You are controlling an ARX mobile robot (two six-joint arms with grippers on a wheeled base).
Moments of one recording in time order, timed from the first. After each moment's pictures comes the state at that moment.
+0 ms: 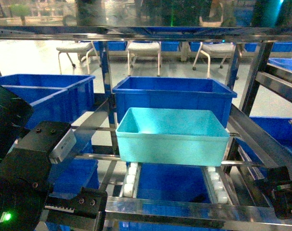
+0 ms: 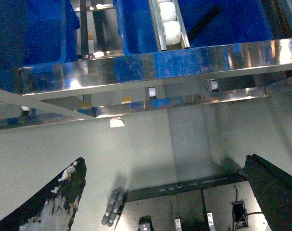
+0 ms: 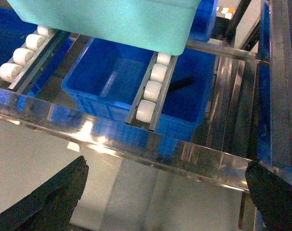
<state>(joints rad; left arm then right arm) -0.39 1.59 0.59 0.02 -0.09 -0.21 0.08 1.76 0.58 0.42 -0.15 -0.06</state>
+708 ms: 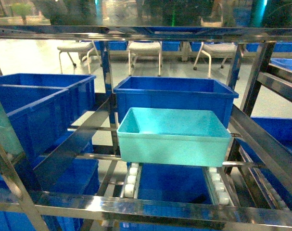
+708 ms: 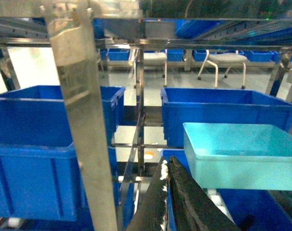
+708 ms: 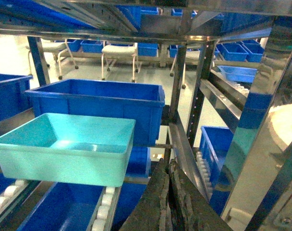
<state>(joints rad) -0.14 1.14 0.02 1.11 -0.14 -0.02 0.00 1.31 0.05 1.25 0.00 -0.01</state>
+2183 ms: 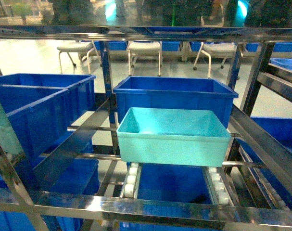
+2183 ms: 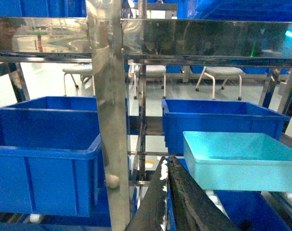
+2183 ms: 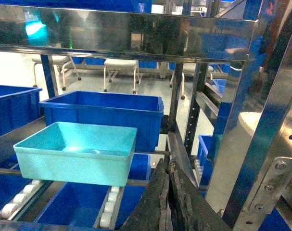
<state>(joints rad) 0.00 0.21 0.01 0.21 0.00 -0.02 0.00 0.26 0.01 0.26 0.00 -0.01</state>
